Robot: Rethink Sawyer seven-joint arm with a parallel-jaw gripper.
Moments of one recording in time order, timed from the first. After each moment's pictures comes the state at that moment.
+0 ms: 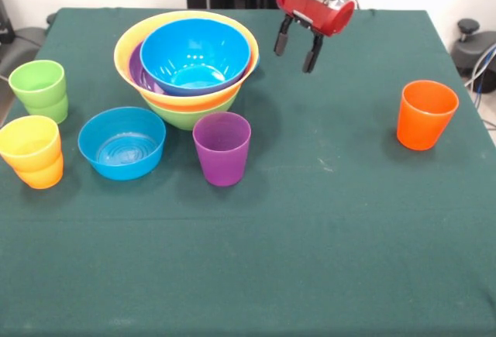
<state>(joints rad) 0.10 -0.54 -0.28 1.82 0.15 0.20 2.33</state>
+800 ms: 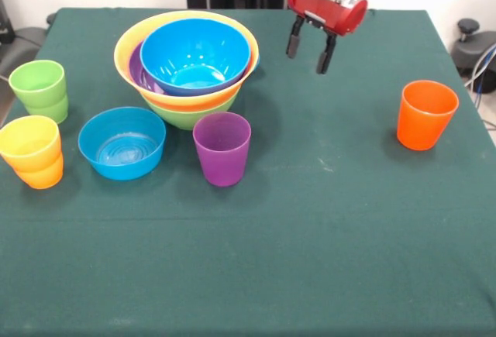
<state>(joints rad) 0.09 -0.56 -0.24 1.81 0.15 0.20 2.33</state>
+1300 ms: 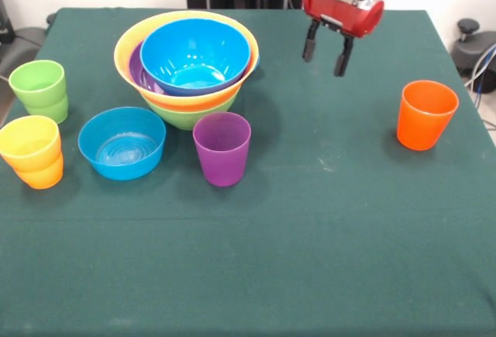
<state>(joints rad) 0.08 -0.57 -0.19 1.81 0.15 0.20 2.33</state>
